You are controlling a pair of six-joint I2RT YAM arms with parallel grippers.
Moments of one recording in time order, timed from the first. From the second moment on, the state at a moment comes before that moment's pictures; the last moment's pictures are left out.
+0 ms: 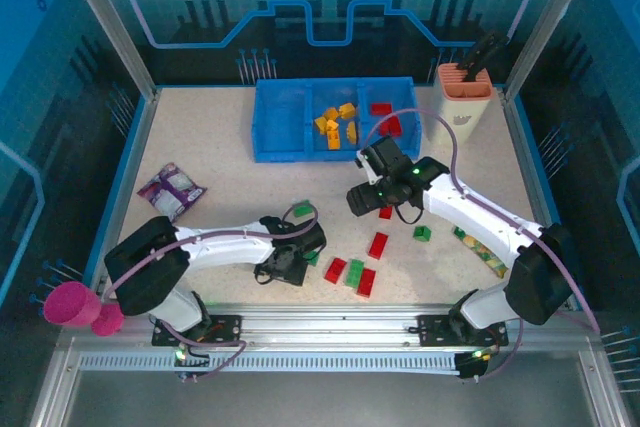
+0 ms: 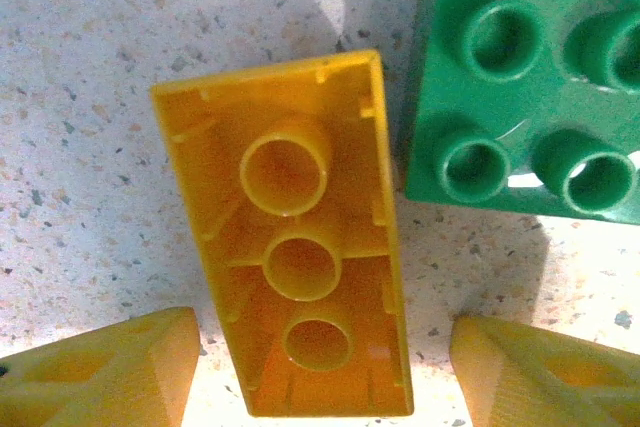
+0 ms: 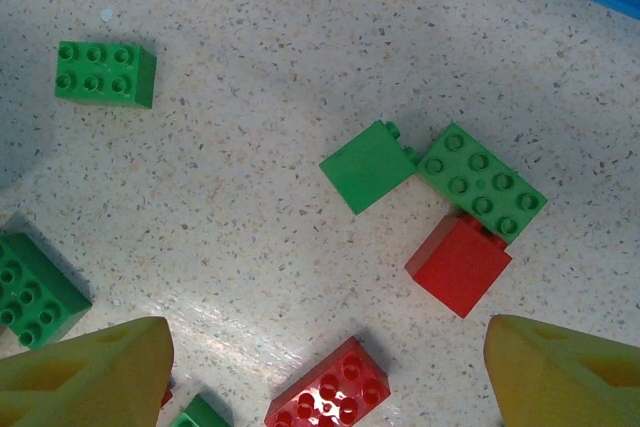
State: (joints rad) left arm -0.95 1.55 0.81 -0.82 -0.12 -0.79; right arm 0.64 1.43 1.16 -0.81 0.05 0.21
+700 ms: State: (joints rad) left arm -0.88 1.57 0.82 -0.81 -0.05 -0.70; right arm 0.65 1.43 1.16 -0.81 0.07 0.22
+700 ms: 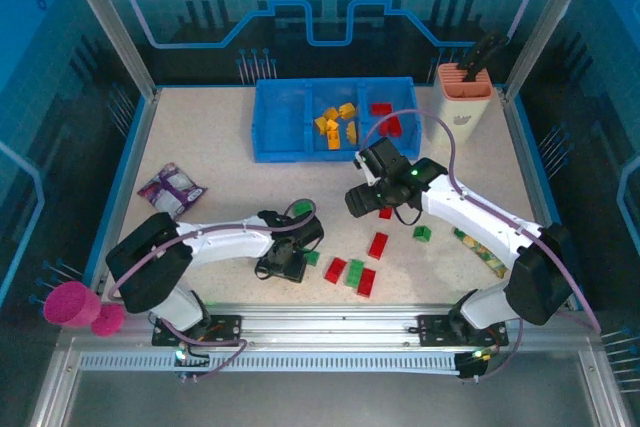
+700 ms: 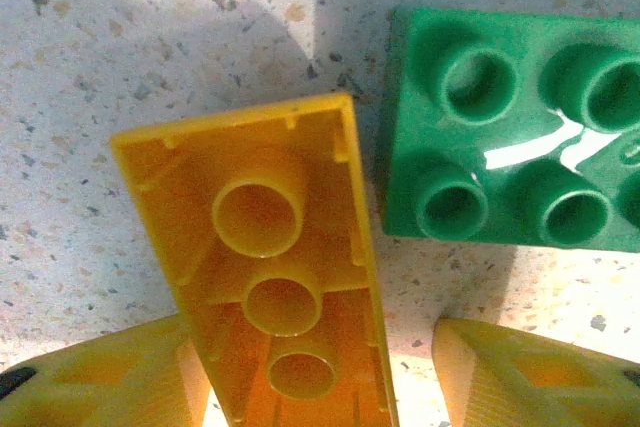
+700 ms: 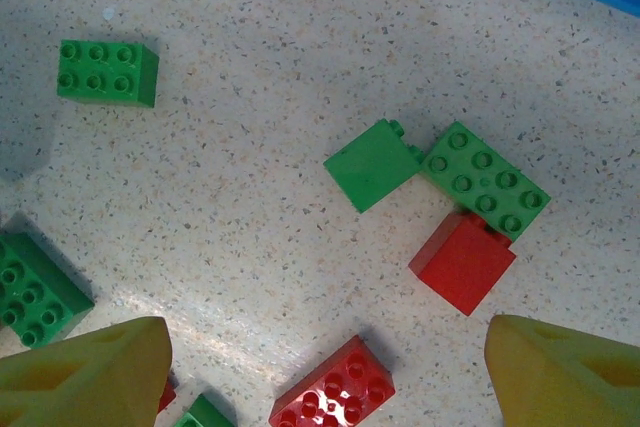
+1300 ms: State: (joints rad) left arm -0.82 1.59 0.85 -0.80 -0.03 -0.64; right arm 0.66 1.48 1.15 -0.83 0.08 0.23
